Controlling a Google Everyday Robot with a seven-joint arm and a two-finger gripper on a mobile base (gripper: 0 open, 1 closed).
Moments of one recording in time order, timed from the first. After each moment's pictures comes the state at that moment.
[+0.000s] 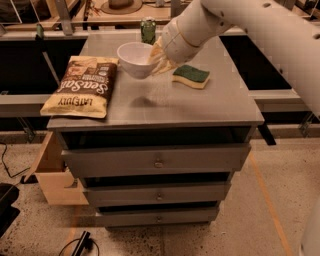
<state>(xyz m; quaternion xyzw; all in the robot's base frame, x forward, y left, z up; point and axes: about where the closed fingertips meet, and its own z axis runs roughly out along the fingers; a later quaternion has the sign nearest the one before) 0.666 0.003 0.927 -0.85 0.38 -0.05 0.35</state>
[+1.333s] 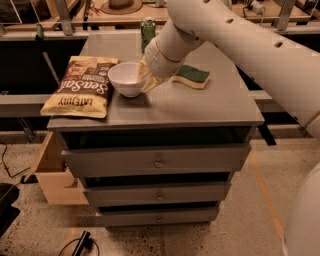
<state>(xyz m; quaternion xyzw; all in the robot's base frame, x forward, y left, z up) 0.656 0.037 0.878 -0.88 0.37 -0.04 0.29</state>
